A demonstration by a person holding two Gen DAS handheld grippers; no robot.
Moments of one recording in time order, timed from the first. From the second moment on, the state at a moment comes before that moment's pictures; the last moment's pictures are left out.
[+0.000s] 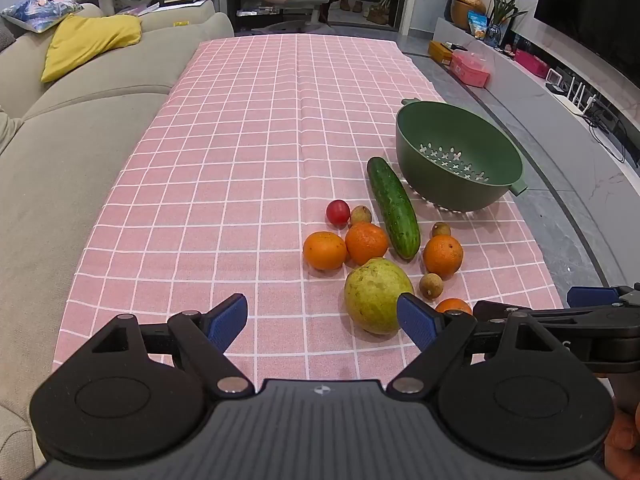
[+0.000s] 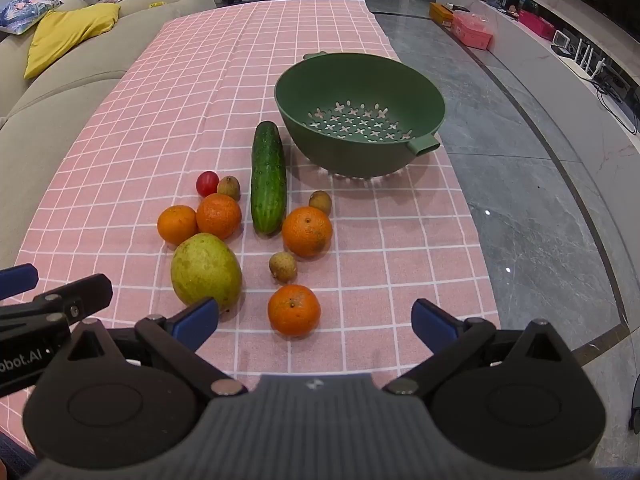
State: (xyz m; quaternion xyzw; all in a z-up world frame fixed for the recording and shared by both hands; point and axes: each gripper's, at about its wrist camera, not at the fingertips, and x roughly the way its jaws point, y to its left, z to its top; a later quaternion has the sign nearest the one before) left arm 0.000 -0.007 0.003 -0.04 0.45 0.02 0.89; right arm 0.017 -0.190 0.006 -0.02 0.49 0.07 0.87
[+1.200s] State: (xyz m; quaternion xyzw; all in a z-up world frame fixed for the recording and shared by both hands) left arm -0.002 -0.010 0.004 -0.01 0.46 0.00 0.89; right arm 0.028 -0.214 0.008 -0.04 0.43 0.08 0.90
